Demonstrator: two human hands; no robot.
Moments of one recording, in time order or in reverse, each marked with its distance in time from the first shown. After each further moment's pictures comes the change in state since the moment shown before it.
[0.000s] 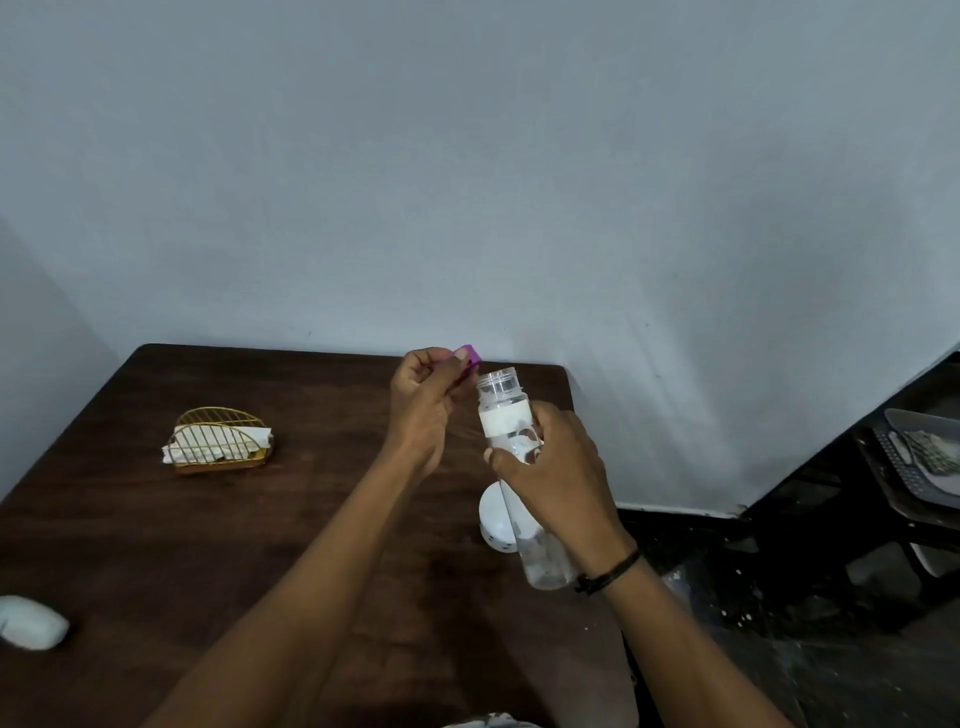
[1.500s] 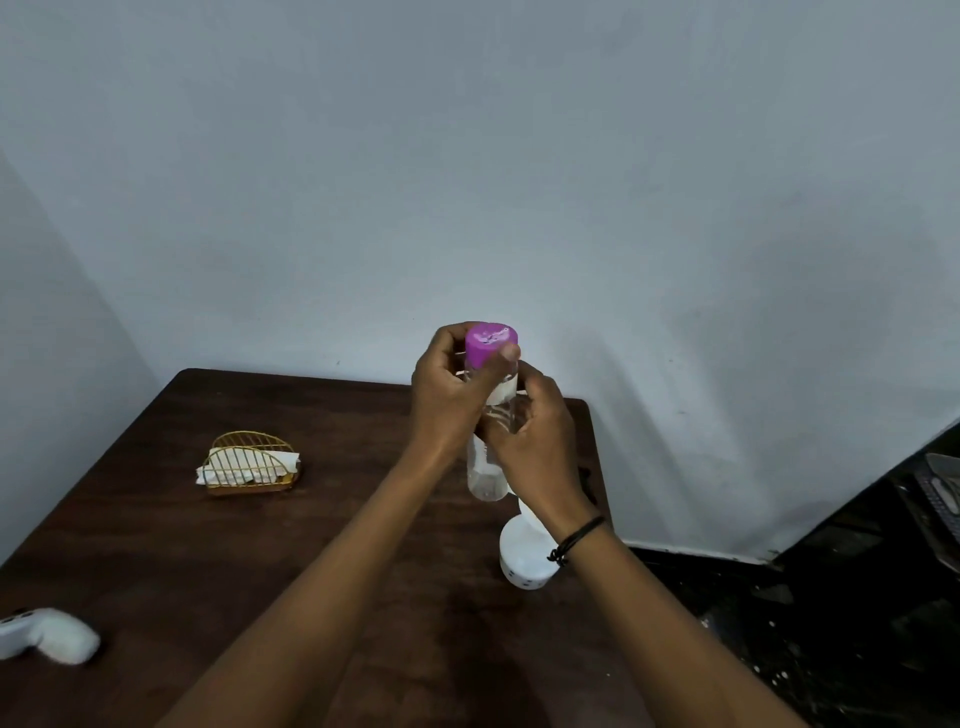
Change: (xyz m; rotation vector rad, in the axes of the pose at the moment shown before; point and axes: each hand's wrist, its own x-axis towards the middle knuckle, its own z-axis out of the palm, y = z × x) left_hand -0.014 0.059 0.030 0.485 -0.054 0.349; right_hand 0.048 -0.048 0.028 0.538 0.130 -0.208
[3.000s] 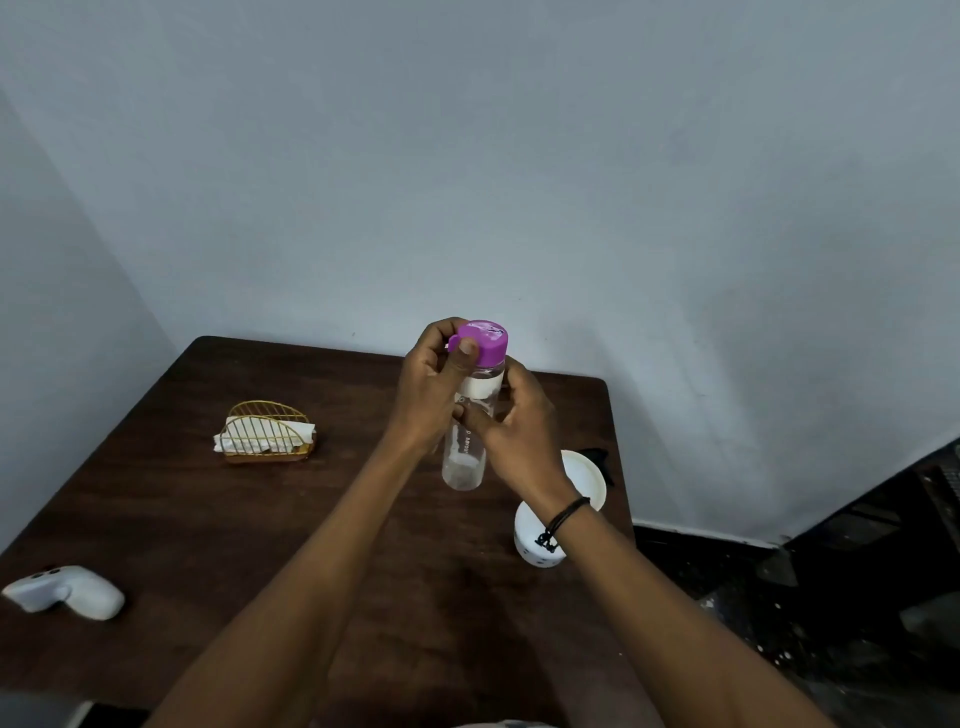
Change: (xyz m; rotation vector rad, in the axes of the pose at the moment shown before) left_hand 0.006 -0.035 -0.045 -0.085 -0.114 -0.054; right_hand -0.004 0.010 0.032 0.023 -0.126 0.066
